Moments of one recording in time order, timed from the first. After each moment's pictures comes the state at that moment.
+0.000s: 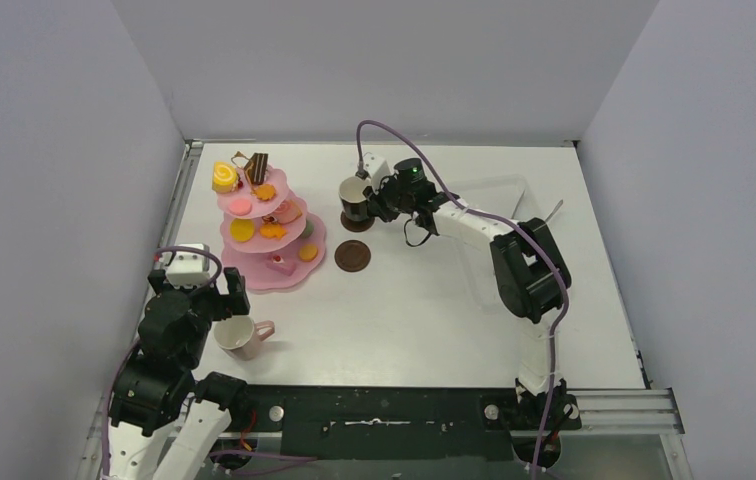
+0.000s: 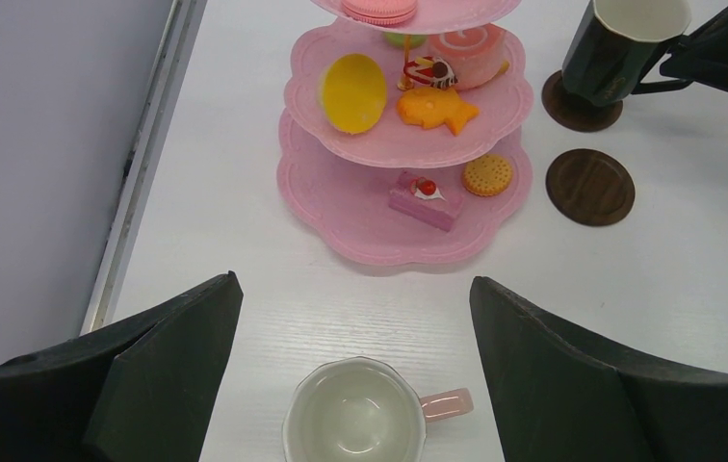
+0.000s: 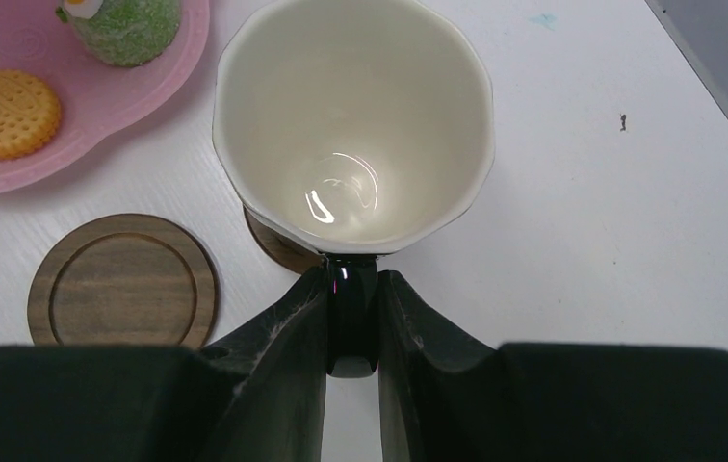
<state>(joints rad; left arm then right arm) -0.30 0.33 0.76 -0.74 -0.31 -0.13 0.56 2.05 1.47 0.00 -0.27 -0.35</state>
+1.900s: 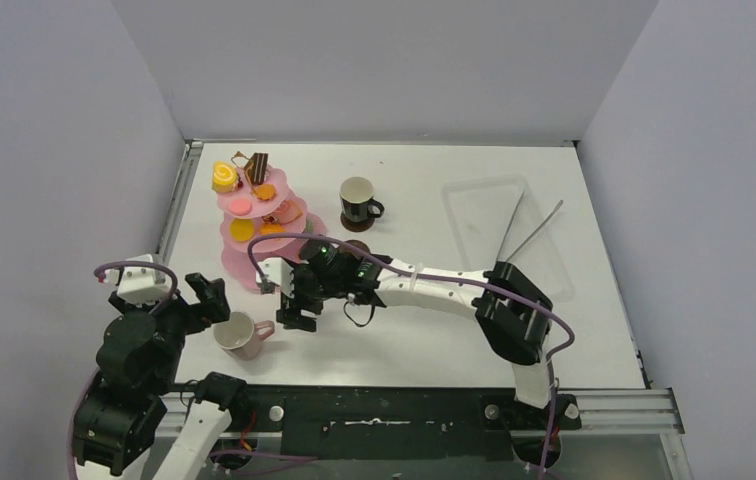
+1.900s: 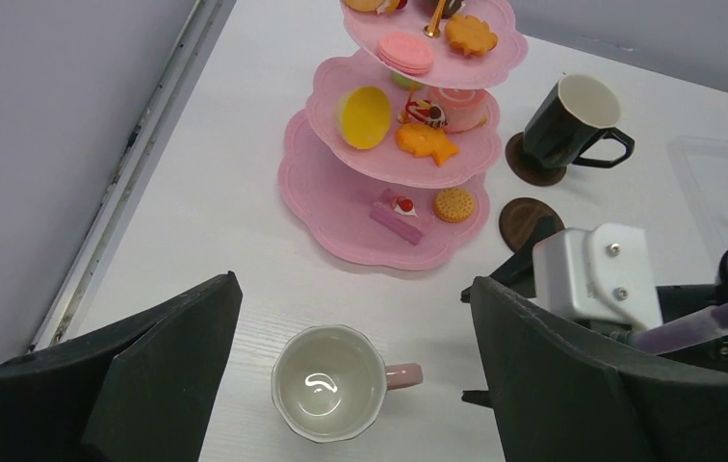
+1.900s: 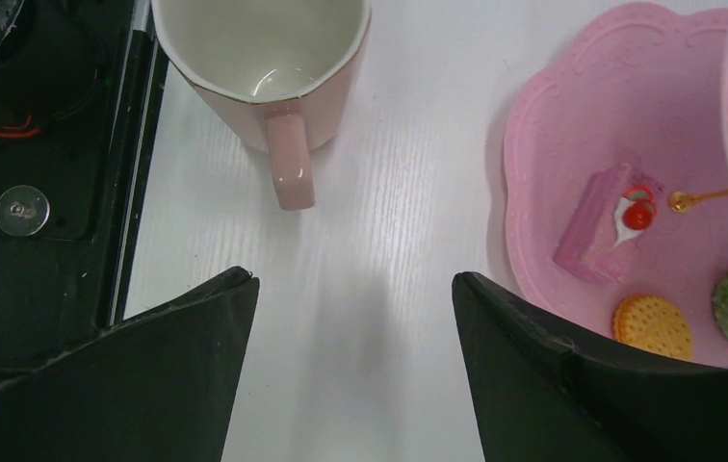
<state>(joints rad) -0.28 0.32 0.98 -0.95 -0.36 -0.31 1.09 1.92 1.44 -0.15 -0.42 -0.38</state>
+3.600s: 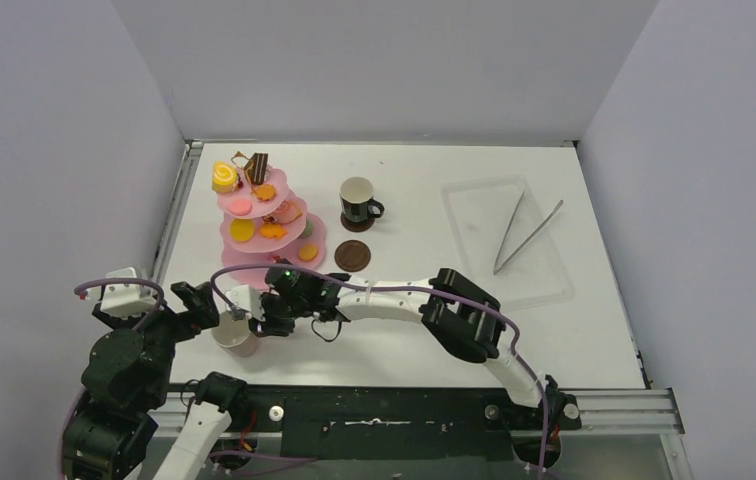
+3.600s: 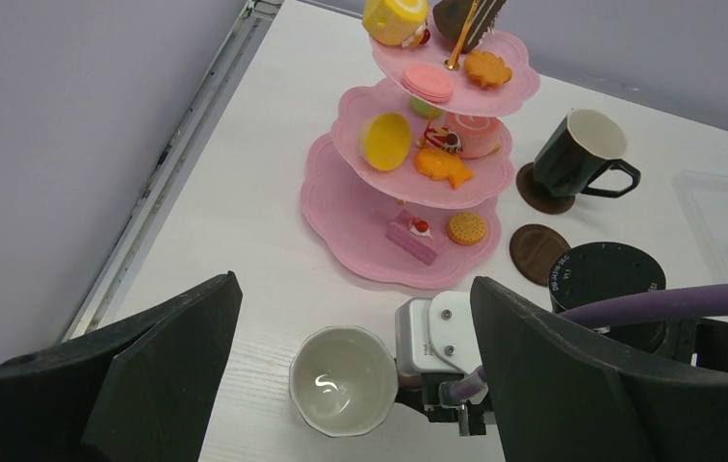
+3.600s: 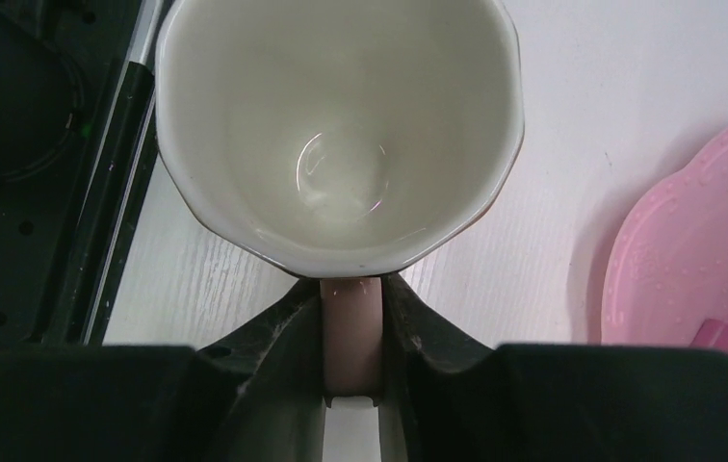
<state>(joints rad) -0.31 0.26 1.02 -0.97 -0.44 -0.31 1.20 2.22 1.67 -0.13 -0.44 -0.42</state>
